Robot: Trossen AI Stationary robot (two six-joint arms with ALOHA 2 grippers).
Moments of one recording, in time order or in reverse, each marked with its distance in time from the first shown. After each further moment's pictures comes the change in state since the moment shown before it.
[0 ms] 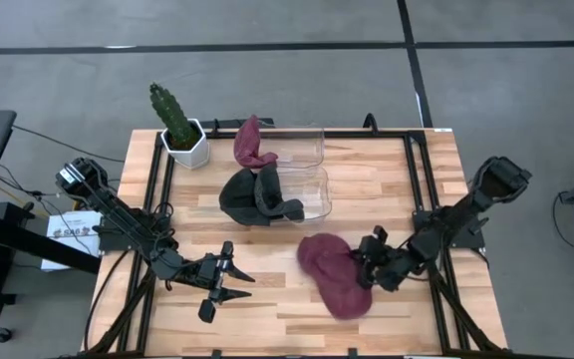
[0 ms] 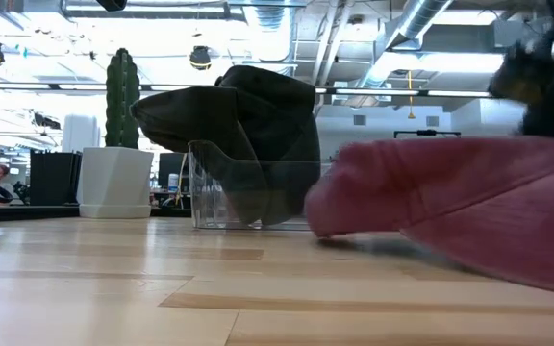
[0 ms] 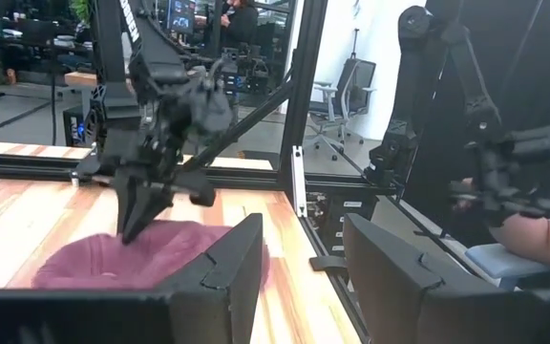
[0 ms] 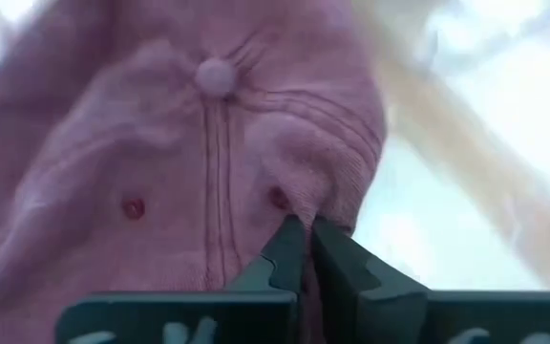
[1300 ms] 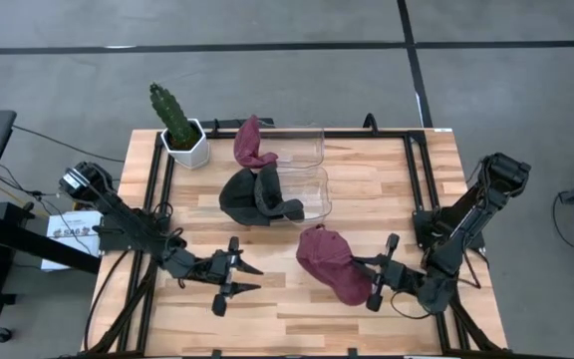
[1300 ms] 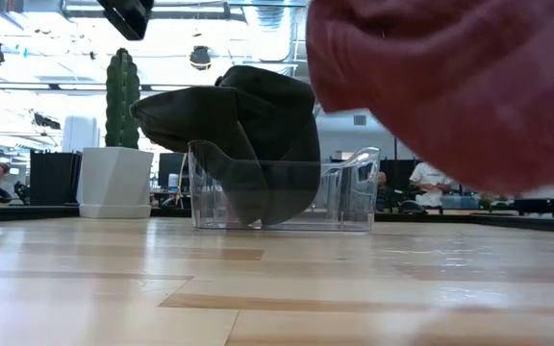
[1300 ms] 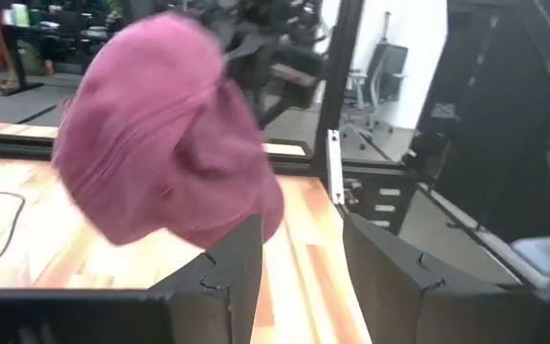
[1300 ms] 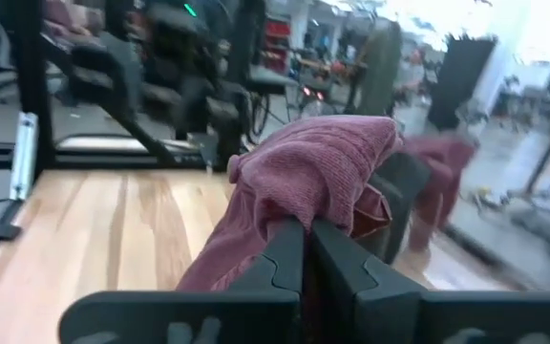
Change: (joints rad) left arm 0.070 0.072 0.000 0.021 0.001 -0.003; right arm 0.261 -0.043 0.195 0.545 0.637 -0.877
